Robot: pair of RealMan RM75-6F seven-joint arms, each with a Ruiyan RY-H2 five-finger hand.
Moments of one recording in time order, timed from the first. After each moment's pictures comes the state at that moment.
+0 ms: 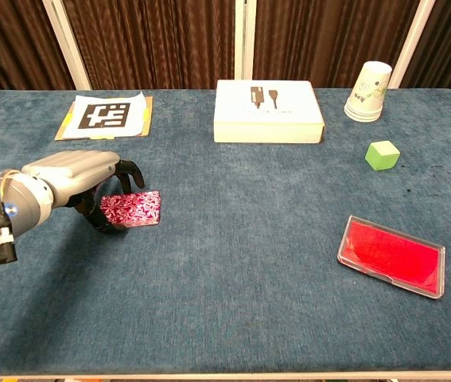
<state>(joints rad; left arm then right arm) -0.69 -1.76 -0.13 -1.48 0.80 1.08 0.64 0.08 -1.11 0.09 -1.44 -1.40 1.37 0.17</state>
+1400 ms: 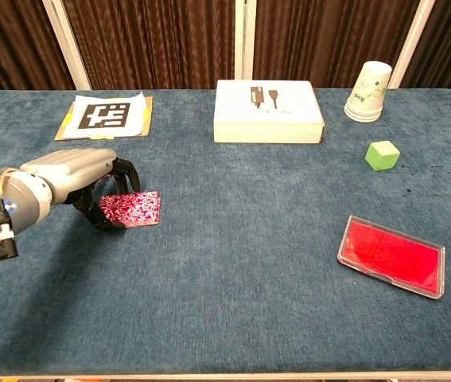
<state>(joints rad) -0.68 -1.77 -0.14 -1.47 0.80 1.08 0.61 0.08 -1.12 0.09 -1.44 -1.38 1.35 0.17</state>
